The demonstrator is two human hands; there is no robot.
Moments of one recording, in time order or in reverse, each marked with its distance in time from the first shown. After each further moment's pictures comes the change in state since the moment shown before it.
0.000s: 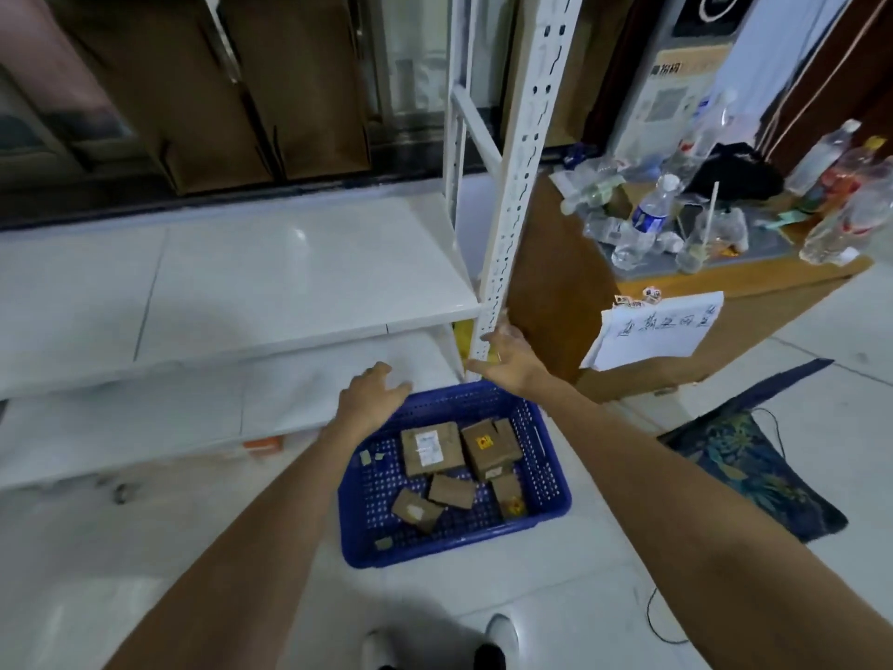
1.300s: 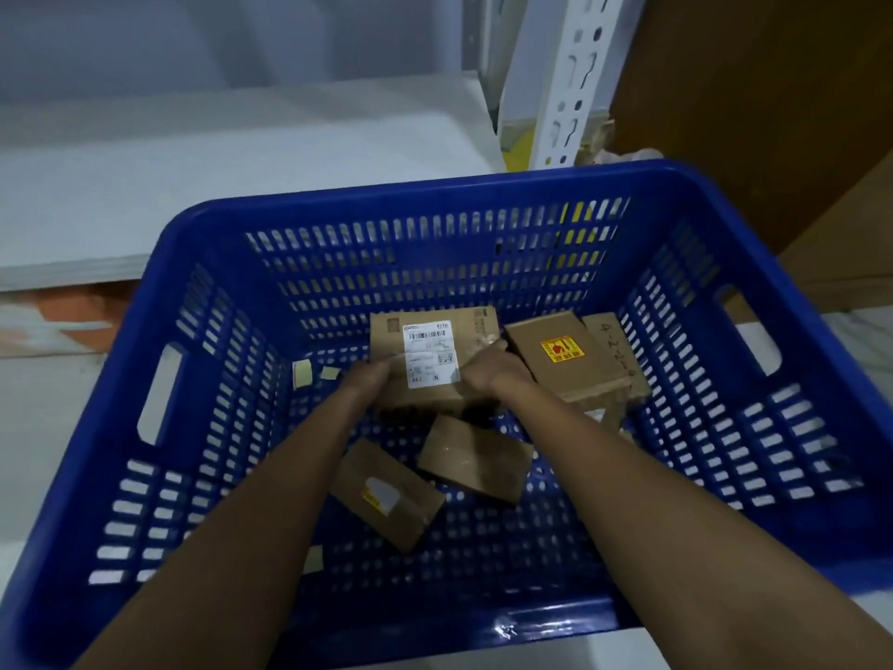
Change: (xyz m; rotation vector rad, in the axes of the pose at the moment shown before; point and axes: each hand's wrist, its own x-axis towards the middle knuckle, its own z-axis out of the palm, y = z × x) left_hand 0.377 -0.366 0.545 -0.650 0.062 -0.499; right_hand 0.386 0.387 0.536 0.007 -0.112 0.333
